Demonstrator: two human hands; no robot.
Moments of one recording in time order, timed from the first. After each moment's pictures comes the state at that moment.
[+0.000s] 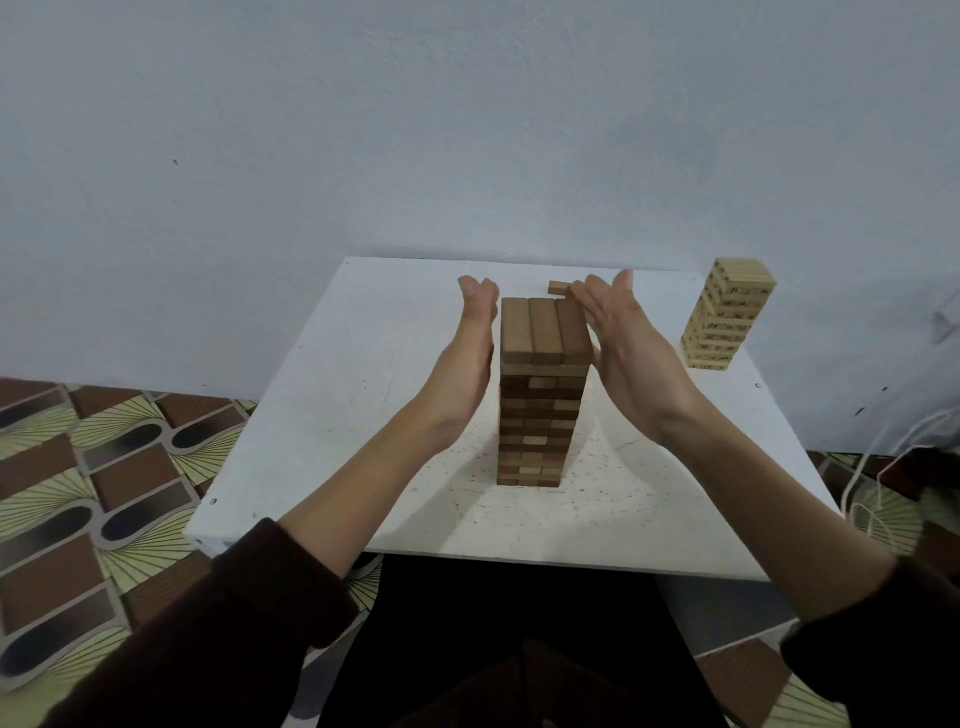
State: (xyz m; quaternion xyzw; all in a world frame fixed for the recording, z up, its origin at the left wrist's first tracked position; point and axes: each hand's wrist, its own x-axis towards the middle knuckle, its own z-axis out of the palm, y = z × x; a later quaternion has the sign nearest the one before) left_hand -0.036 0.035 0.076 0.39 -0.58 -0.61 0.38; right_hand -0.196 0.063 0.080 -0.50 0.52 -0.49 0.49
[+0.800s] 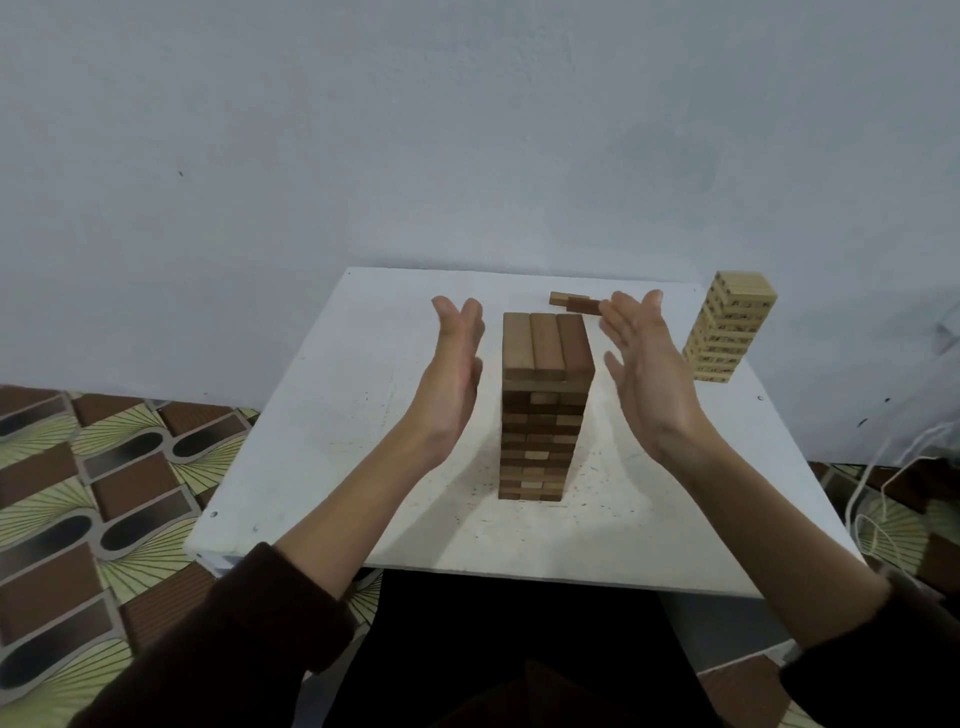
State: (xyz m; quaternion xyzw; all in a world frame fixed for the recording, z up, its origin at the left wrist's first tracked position) left_hand -0.029 0.027 0.065 0.39 -0.53 -0.61 0.44; right_hand -0.200 0.061 0.074 -0.45 0.54 -0.58 0.42
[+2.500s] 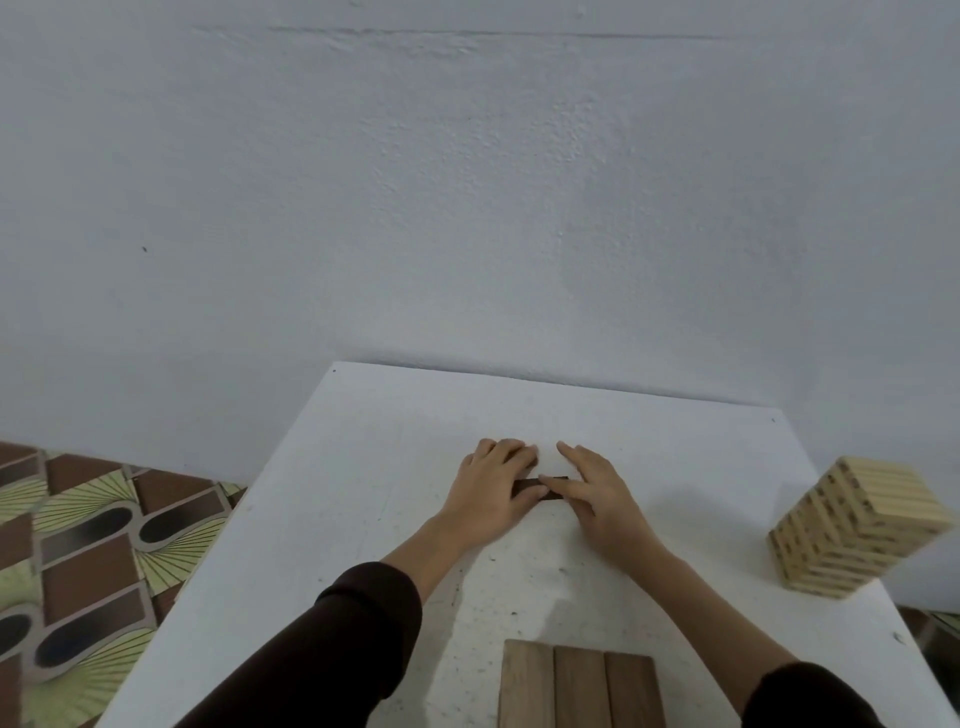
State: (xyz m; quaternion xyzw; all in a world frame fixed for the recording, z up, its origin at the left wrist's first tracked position) left_hand -0.081 -0.197 -0.062 0.46 -0.85 -0.13 0.21; right_hand -0.257 -0.157 -0.070 -0.77 0.58 -0.25 0.12
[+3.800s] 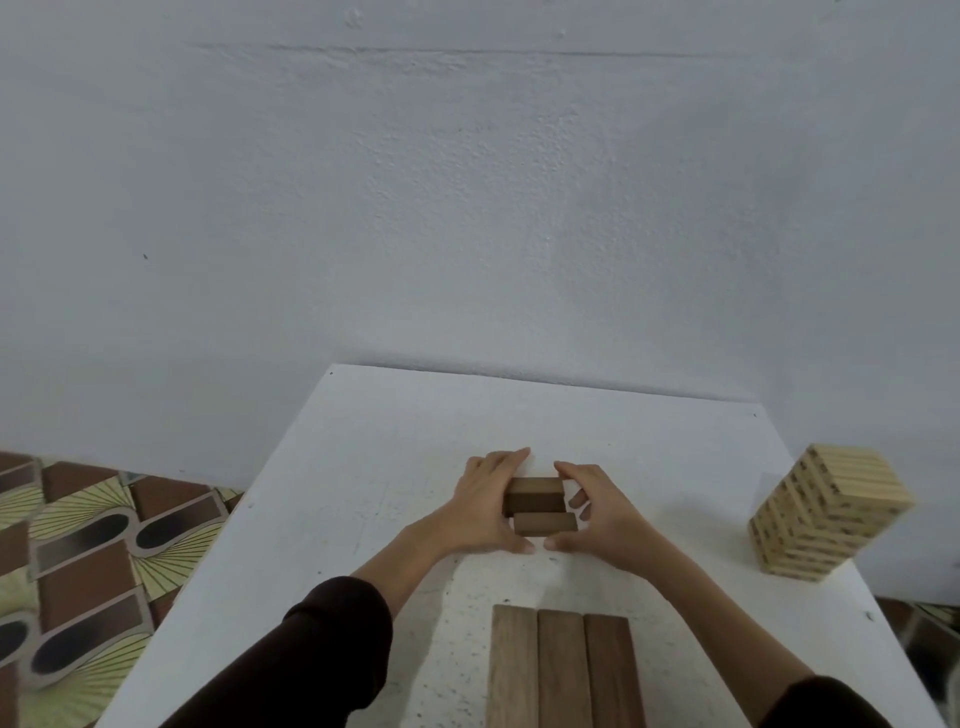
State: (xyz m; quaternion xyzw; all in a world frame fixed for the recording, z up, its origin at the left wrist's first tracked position) left_hand -0.073 -0.173 -0.043 0.45 -0.83 -0.31 0.11; right_hand -0.263 -0.132 -0.048 -0.67 0.61 -0.24 0.33
